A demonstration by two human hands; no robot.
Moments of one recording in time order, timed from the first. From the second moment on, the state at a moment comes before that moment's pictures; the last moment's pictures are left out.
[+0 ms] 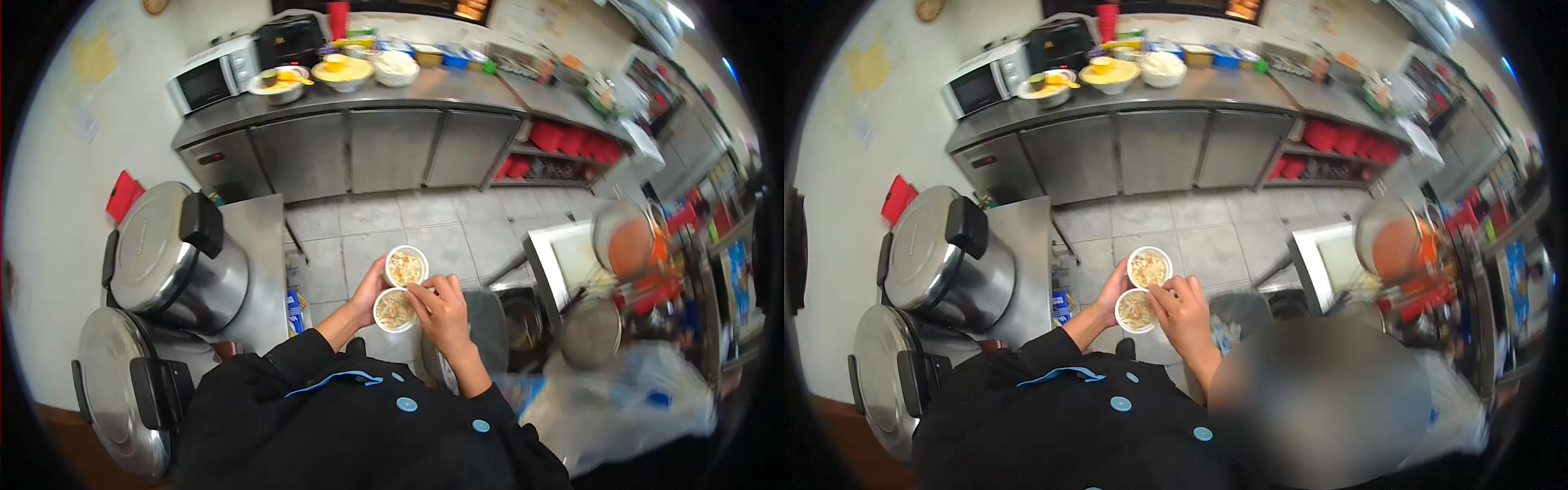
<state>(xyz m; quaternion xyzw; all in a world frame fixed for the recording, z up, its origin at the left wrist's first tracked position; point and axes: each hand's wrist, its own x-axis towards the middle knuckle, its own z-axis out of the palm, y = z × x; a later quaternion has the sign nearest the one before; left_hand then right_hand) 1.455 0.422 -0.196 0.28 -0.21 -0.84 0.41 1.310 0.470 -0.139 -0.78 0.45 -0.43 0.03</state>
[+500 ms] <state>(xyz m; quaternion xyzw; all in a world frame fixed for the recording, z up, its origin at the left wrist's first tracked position) 1.499 0.153 -0.233 0.36 -0.09 -0.85 0.36 1.345 0.103 -0.158 -0.92 0.21 -0.25 0.22</state>
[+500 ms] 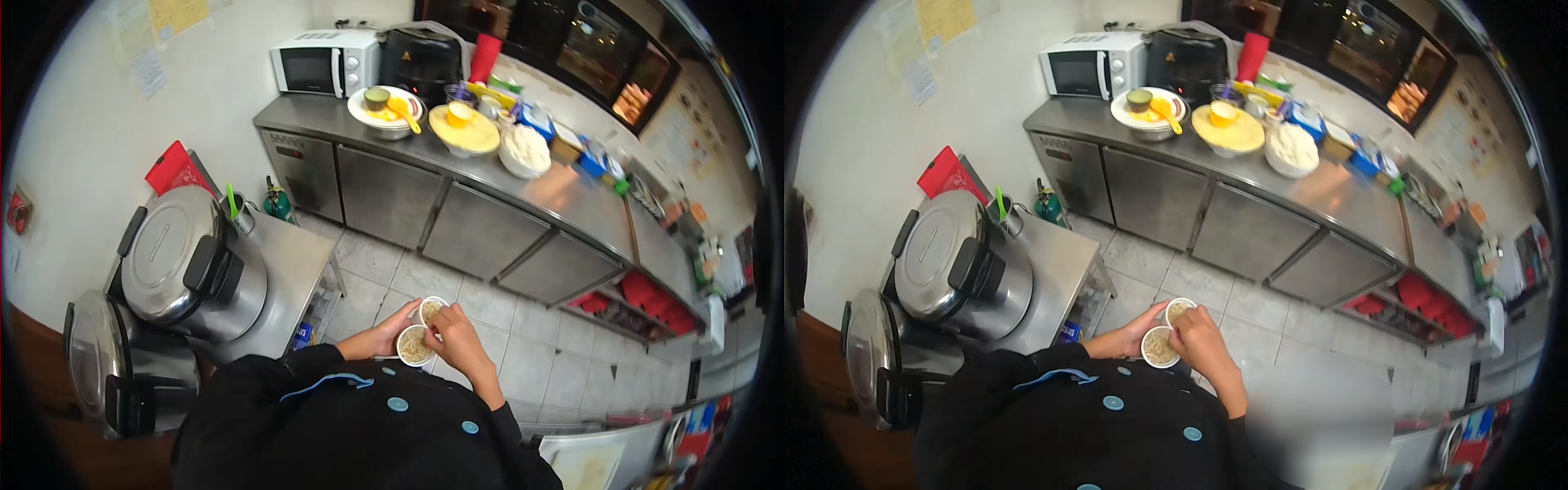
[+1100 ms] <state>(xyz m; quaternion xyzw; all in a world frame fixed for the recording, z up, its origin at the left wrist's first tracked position) 1.876 -0.099 -0.268 0.57 -0.04 -0.48 0.66 1.483 -0.223 -0.093 -0.92 0.22 -0.27 0.18</state>
